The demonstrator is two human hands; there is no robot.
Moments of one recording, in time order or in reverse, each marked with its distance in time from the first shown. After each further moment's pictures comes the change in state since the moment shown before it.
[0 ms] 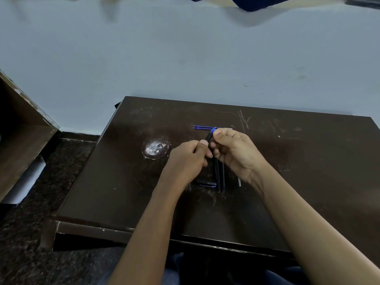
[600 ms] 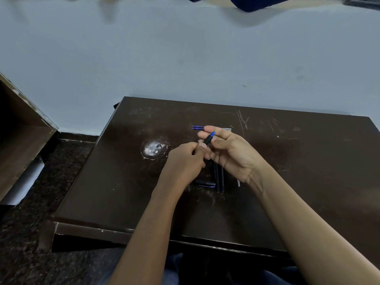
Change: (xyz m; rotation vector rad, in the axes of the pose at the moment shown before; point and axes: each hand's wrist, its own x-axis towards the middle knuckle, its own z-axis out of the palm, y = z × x) left_hand 0.001 0.001 0.001 0.109 0.028 -0.022; right_hand -0.005 -0.007 0.007 0.190 -0.096 0.101
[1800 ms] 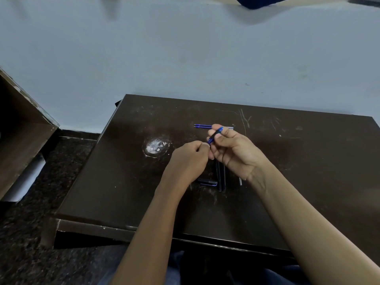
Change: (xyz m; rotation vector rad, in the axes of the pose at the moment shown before) left_hand -0.003 0.006 -0.002 -0.002 -0.022 -0.038; right_hand 0.002 0.000 0.000 0.089 0.065 0.023
